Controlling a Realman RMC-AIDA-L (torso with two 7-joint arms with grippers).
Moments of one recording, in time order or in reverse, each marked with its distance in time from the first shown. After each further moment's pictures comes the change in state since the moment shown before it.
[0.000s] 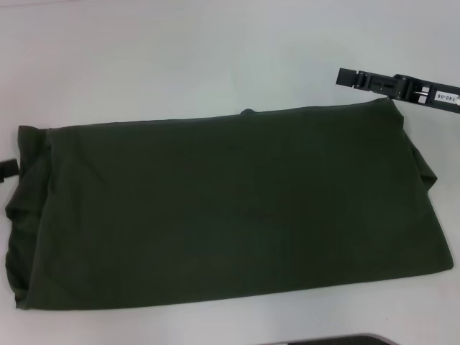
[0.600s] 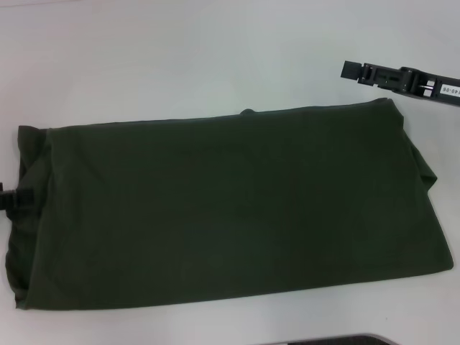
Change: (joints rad) left arm -0.031 0.005 0.043 -0.039 0.124 -0.031 -0.043; right arm 0.005 -0.011 -0.002 -0.008 0.006 -0.007 0.035
